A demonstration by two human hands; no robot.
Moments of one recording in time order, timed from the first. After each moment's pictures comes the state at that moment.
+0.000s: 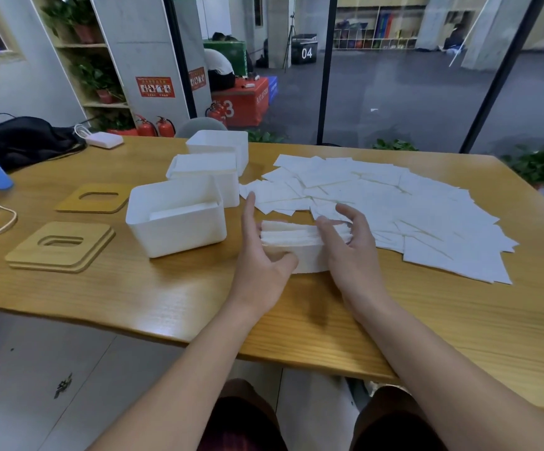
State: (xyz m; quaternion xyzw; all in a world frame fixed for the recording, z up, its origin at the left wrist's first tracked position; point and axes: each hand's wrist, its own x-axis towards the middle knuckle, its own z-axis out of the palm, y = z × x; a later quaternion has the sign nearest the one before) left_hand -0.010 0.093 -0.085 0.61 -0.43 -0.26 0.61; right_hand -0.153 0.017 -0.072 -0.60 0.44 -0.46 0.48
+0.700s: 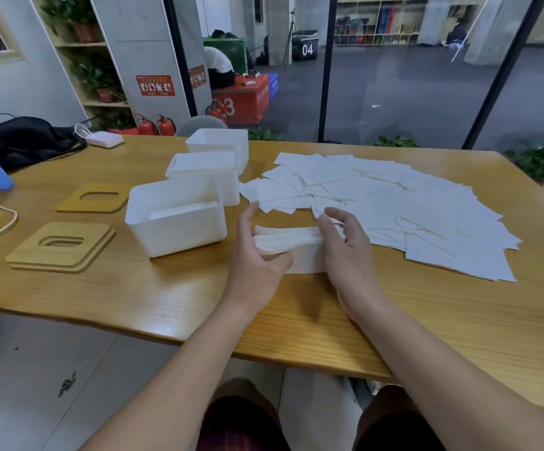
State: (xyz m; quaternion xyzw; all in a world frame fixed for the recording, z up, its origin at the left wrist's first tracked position) left_hand -0.005 0.096 -0.083 0.63 -0.42 -0.26 0.60; right_hand -0.143 0.014 -0.080 -0.57 0.43 -0.46 0.53
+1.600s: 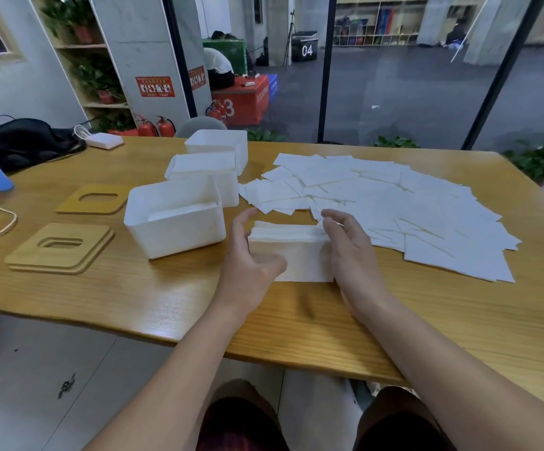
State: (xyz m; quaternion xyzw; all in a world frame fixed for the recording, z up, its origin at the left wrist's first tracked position) left_hand 0.000 0.106 -0.078 0.63 -0.42 -0.27 0.60; right_hand -0.154 0.016 -0.071 -0.58 0.40 -0.44 0.56
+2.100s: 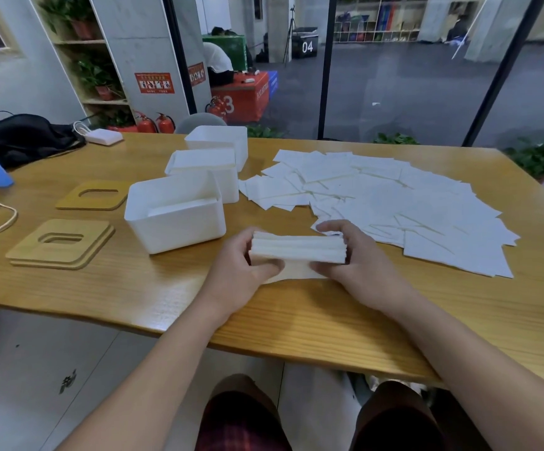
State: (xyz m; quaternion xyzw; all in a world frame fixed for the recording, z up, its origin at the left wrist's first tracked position) left_hand 0.021 0.118 -0.076 0.63 -0.49 -0.31 0.52; right_hand -0.195 0.012 -0.069 -0.77 0.36 -0.27 0.45
